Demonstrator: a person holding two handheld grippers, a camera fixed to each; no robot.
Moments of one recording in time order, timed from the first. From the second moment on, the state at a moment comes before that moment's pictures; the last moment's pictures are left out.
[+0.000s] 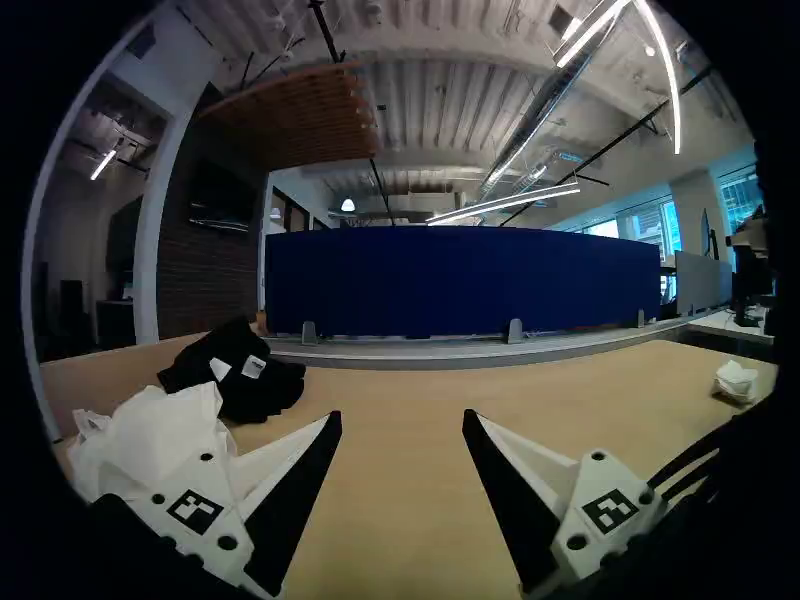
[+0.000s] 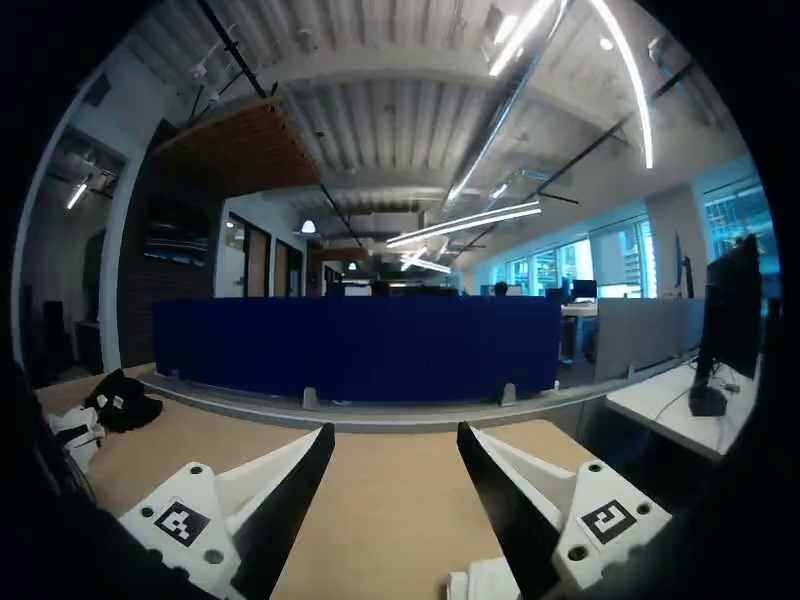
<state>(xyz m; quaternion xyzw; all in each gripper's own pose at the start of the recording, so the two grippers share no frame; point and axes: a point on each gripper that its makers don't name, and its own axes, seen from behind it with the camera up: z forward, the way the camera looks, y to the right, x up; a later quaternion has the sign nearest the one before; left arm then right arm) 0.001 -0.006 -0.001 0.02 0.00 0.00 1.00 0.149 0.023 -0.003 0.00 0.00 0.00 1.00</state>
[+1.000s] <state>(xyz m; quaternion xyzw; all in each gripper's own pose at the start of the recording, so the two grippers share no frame) 0.001 -0.006 -0.001 0.02 0.00 0.00 1.00 0.032 0.004 0.007 0.00 0.00 0.02 1.00</state>
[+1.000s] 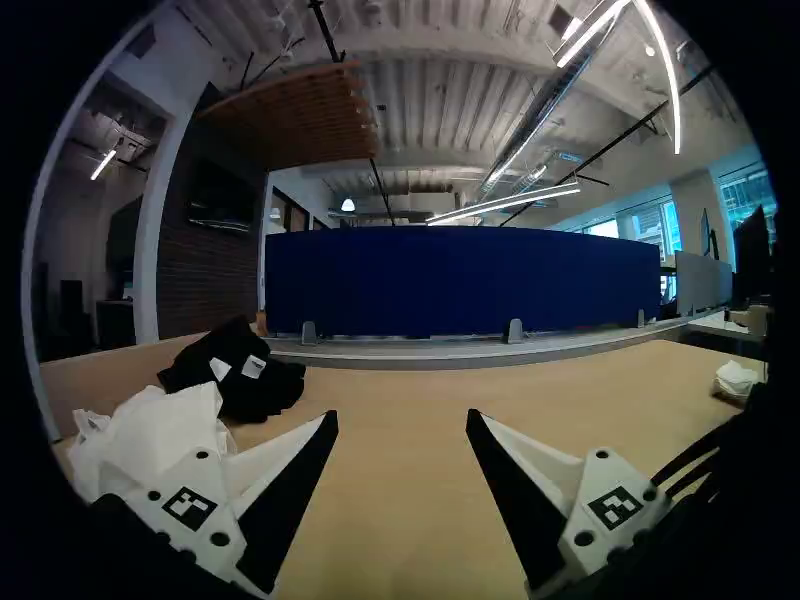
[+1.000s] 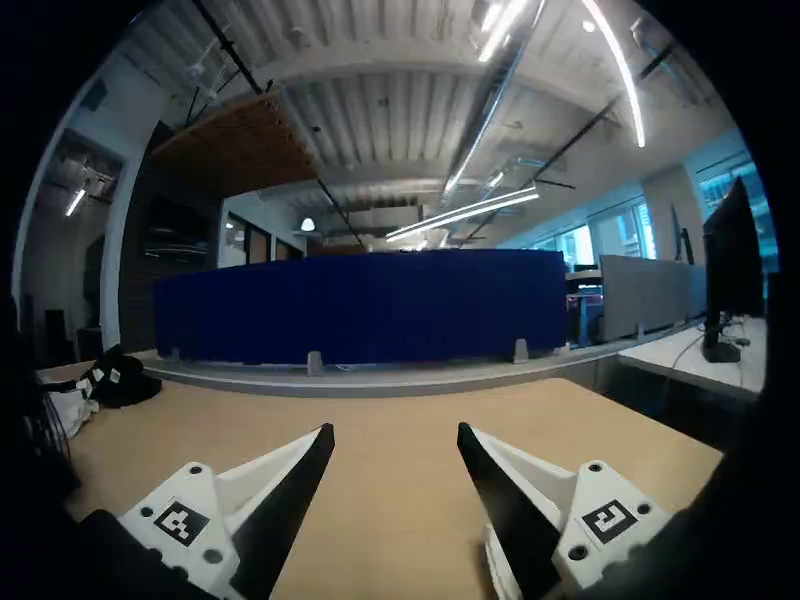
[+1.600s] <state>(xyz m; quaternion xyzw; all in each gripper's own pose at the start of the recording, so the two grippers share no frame) 0.001 -0.006 -0.001 0.02 0.00 0.00 1.00 0.008 0.011 -0.001 0.00 0.00 0.03 1.00</state>
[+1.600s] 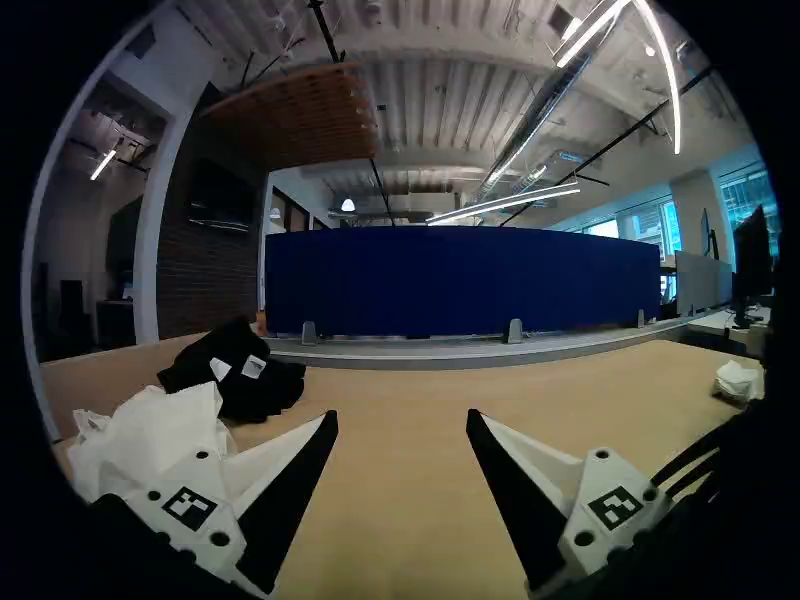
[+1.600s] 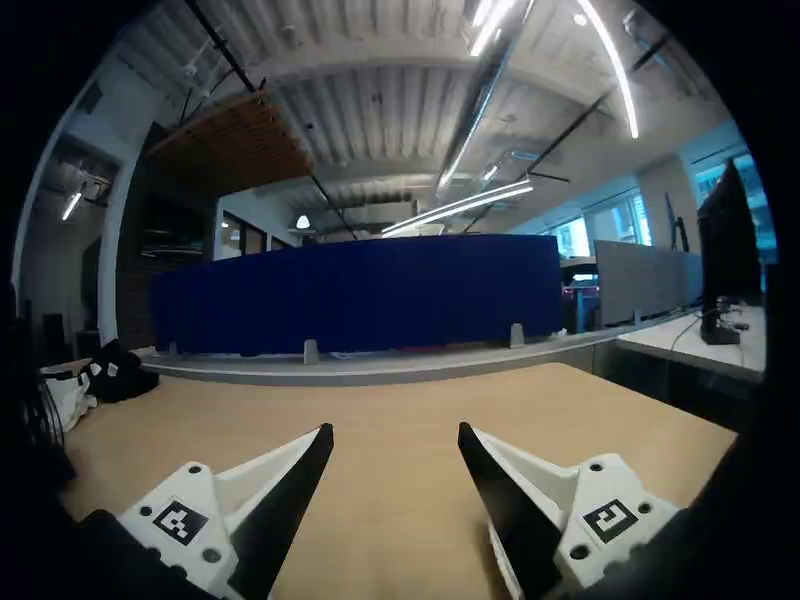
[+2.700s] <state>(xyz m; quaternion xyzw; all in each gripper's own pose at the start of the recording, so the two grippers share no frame) 0.000 -0.006 0.000 0.02 0.00 0.00 1.00 0.001 0.003 0.000 0.00 0.00 0.00 1.00</state>
